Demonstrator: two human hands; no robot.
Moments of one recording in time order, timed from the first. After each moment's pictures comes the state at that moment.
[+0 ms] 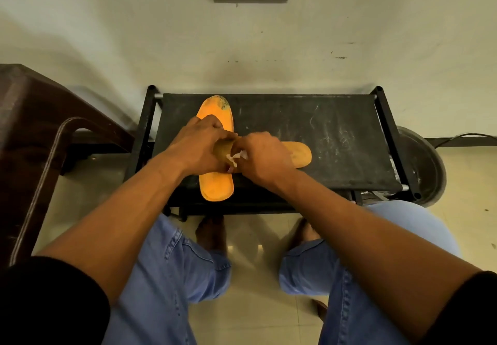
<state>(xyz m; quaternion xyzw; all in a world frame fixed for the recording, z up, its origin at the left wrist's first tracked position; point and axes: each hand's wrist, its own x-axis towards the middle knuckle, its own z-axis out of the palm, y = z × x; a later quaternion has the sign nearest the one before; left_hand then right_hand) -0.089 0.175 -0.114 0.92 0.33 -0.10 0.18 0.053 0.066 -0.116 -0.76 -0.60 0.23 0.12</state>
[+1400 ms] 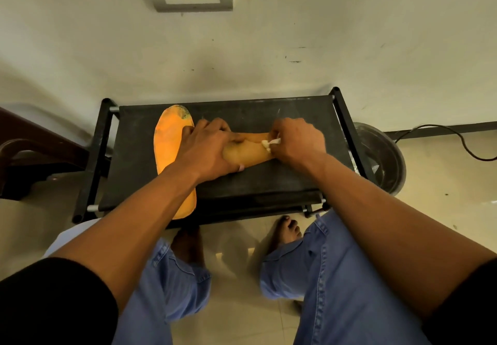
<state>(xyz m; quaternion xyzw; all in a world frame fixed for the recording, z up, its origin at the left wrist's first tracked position) -0.009 0.140 -0.122 0.94 0.31 -0.04 0.15 0.167 0.025 -0.109 -0.87 -0.46 0.14 0.06</state>
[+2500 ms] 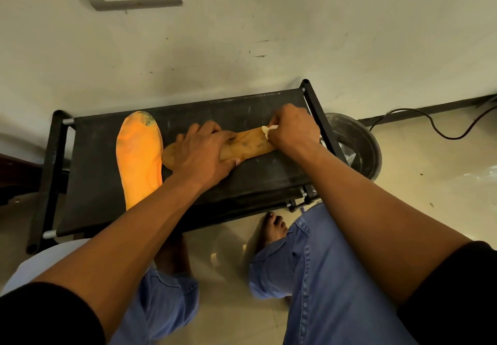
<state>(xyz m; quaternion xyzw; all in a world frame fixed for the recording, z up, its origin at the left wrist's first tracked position) 0.033 0.111 -0.135 0.94 0.32 0.02 0.13 0.204 0.015 -0.113 -0.93 -0.33 0.12 0.13</state>
